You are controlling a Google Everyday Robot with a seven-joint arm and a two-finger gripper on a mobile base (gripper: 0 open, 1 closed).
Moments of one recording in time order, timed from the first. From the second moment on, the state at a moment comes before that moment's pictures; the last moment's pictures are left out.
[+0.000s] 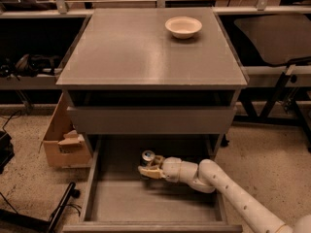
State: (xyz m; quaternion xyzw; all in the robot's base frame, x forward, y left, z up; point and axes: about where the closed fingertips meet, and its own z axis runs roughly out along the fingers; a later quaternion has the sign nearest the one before) arm 0.585 0.033 0.456 -0.39 0.61 0.47 0.52
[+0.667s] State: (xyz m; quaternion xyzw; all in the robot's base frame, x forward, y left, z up) arm 0.585 0.033 0.456 -0.39 0.61 0.47 0.52
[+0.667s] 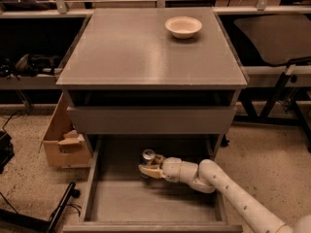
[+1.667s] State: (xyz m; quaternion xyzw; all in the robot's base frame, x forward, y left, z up) arm 0.585 0.033 0.456 -0.39 0.61 0.47 0.52
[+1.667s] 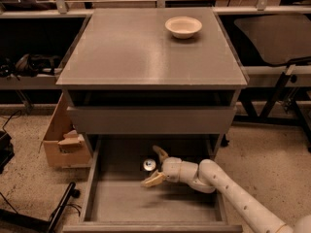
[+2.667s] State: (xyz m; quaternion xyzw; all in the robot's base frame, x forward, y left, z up) arm 0.519 -0.020 0.573 -0.48 0.68 0.42 0.35
